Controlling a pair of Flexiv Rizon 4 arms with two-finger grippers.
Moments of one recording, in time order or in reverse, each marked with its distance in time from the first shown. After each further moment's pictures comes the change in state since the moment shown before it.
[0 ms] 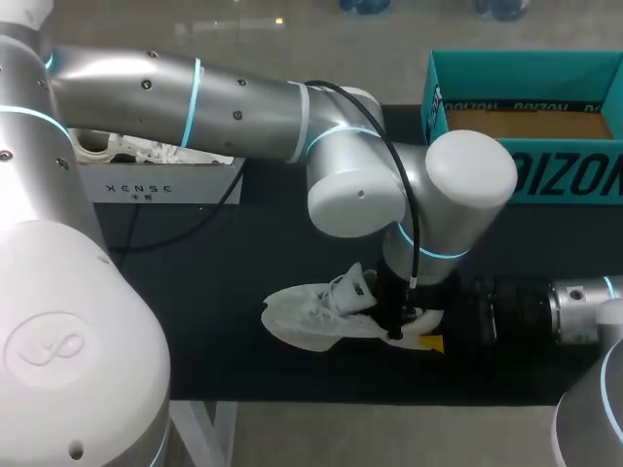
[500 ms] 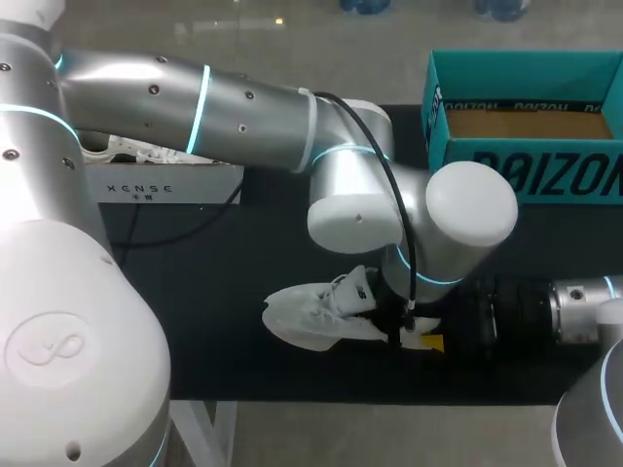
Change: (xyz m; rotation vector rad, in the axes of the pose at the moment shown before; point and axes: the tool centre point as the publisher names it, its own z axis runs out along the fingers) left arm -0.005 -0.002 0.011 -0.001 -0.110 -0.038; right arm -0.001 -0.001 -0.001 0.001 -0.002 0.000
